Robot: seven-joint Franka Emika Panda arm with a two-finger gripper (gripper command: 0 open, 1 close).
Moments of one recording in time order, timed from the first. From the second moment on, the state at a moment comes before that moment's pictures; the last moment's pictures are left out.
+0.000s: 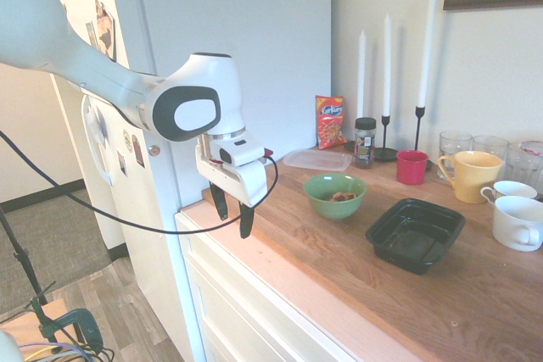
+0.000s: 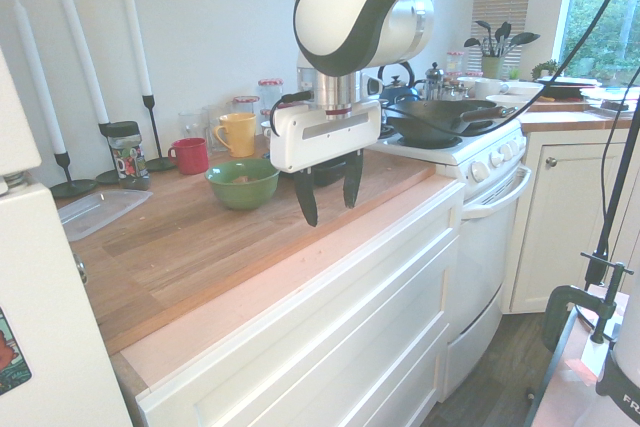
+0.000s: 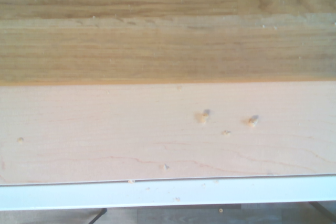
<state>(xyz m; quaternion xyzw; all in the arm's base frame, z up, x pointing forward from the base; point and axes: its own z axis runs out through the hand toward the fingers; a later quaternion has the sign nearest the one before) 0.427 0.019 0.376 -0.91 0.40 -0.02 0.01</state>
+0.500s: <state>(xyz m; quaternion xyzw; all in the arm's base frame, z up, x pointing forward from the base) 0.456 0.035 0.405 -0.92 0.38 -0.07 0.00</state>
